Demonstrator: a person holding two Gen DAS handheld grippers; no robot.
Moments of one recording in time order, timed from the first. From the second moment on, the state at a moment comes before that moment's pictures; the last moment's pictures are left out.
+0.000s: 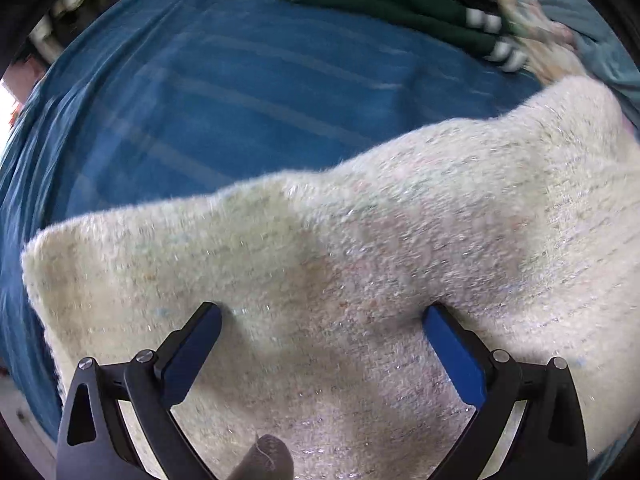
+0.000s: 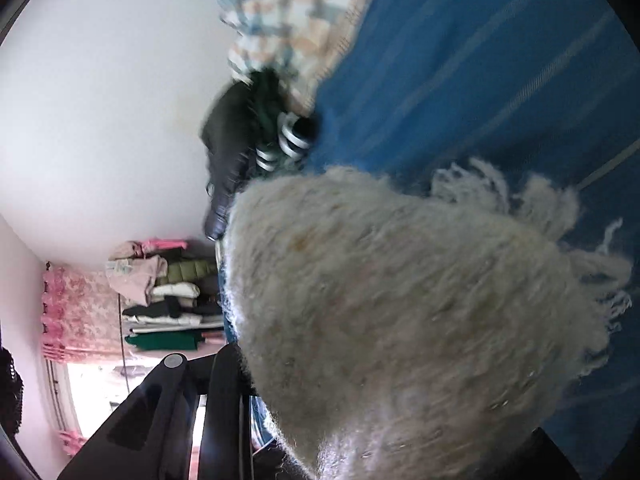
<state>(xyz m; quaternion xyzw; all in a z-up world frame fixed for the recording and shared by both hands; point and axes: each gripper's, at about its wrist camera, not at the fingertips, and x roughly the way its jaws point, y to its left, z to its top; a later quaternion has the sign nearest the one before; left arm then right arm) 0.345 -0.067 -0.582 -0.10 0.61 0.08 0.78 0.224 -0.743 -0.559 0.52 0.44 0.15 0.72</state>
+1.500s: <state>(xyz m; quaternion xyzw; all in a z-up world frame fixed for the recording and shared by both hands) 0.125 0.110 -0.531 -0.51 0.48 0.15 0.70 0.145 -0.559 -0.525 0.09 0.66 0.27 0.69</state>
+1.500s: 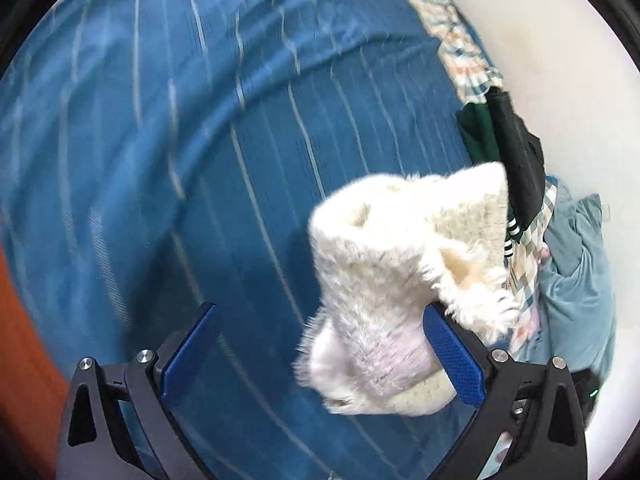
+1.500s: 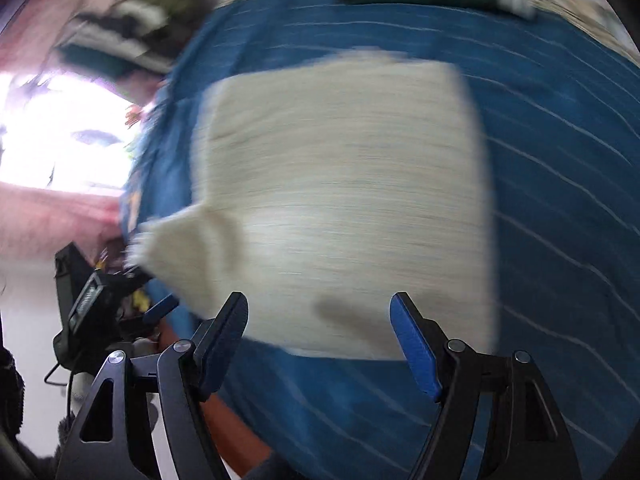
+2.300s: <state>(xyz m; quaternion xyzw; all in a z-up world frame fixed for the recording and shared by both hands) 0.162 0.091 -0.544 -0.50 0.44 0.18 0.73 0.180 -0.576 -0.557 0.13 0.68 0.19 0.69</state>
